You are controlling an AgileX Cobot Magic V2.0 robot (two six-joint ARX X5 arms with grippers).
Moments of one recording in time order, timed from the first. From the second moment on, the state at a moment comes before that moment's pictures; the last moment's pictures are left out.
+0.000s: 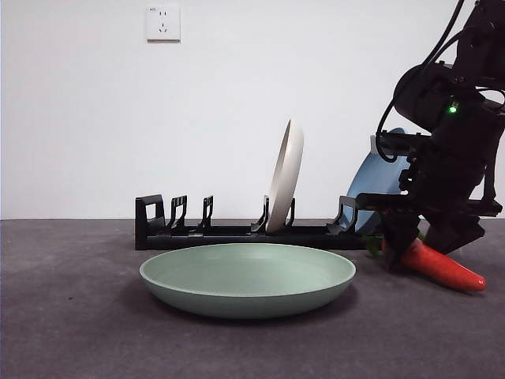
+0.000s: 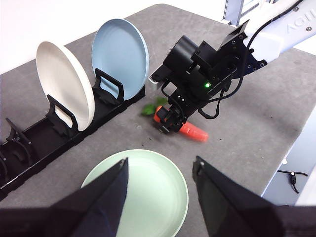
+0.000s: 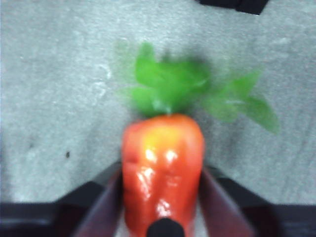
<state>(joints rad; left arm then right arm) -1.05 0.94 1.12 -0.62 -0.26 -0.11 0.29 1.76 0.96 -0.18 0.01 0.05</state>
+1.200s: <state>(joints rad) -1.05 0.94 1.12 -0.64 -0.26 -0.11 0.73 1.79 0.96 0.00 -0.07 0.16</state>
